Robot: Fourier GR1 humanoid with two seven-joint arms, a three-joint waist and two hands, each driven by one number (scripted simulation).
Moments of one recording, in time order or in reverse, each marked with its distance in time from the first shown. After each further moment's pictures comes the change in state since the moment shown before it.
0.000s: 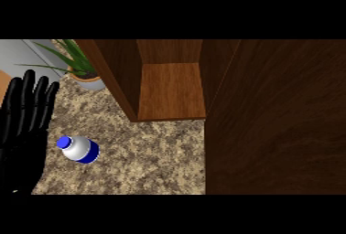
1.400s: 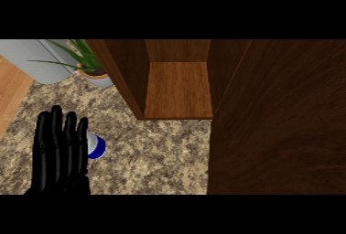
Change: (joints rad) left arm 0.019 -0.103 -0.611 -0.191 -0.603 0.746 0.599; right arm 0.417 -0.015 0.031 -0.319 -0.242 0.185 0.212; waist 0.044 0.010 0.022
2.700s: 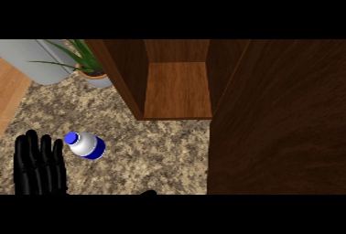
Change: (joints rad) left arm 0.160 0.064 -0.021 -0.014 -0.213 0.115 0.099; right arm 0.097 0.007 -0.083 -0.005 -0.041 0.089 -0.040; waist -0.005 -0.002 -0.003
